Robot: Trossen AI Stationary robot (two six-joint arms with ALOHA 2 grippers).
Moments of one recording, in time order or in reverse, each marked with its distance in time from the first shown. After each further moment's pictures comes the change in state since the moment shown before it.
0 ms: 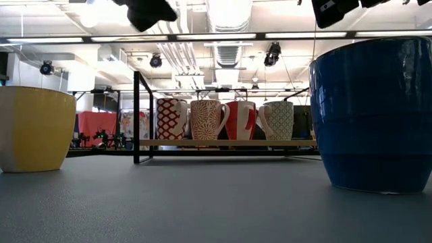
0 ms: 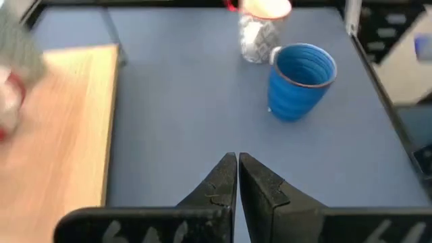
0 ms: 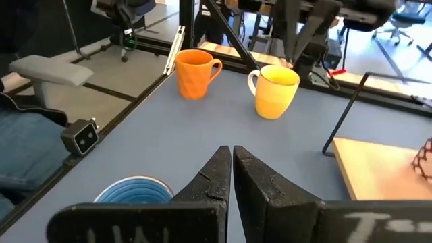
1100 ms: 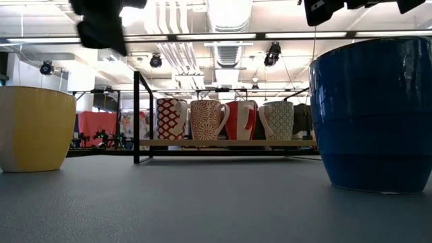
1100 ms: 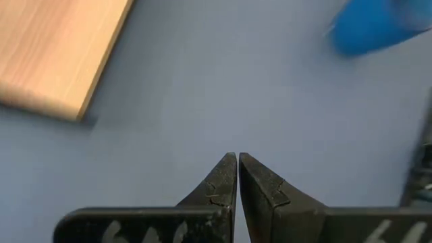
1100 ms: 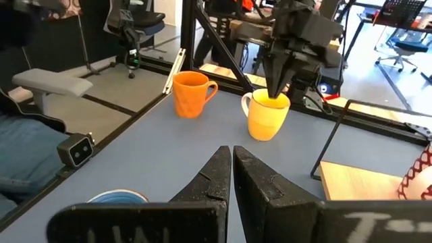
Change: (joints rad) left arm -0.024 0.031 0.076 -0.463 0.026 -0.596; right arm -0.182 -0.038 0.000 0.038 -0.218 -0.078
